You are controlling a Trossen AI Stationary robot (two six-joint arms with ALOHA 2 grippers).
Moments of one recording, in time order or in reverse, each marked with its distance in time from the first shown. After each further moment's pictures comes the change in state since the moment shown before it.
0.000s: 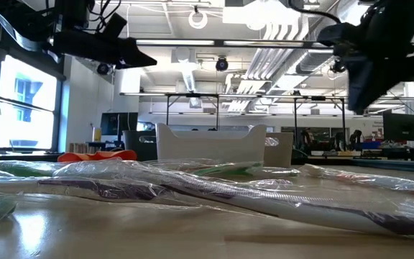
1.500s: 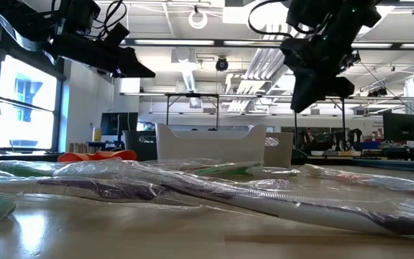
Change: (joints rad) left arm 0.000 0.000 0.000 -0.131 0.000 0.000; right arm -0.551 -0.001 0.000 0.327 -0.290 -0.884
